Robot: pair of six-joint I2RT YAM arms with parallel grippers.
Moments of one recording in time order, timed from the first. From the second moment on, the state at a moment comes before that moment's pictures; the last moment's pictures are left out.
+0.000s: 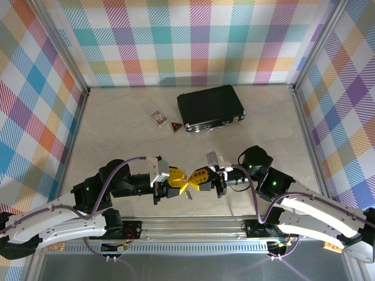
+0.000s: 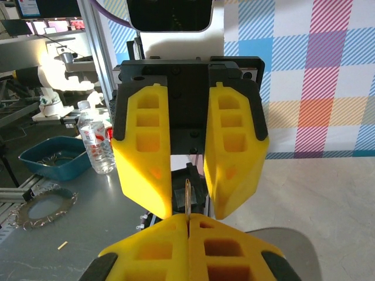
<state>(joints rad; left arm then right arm) -1.17 0.68 0.83 -0.26 0.24 -0.07 1.00 0.84 0.72 0.10 -0.71 0.06</state>
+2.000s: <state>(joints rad) -1.17 0.65 0.80 -0.23 0.24 -0.08 1.01 0.82 0.68 0.19 -0.69 0.10</state>
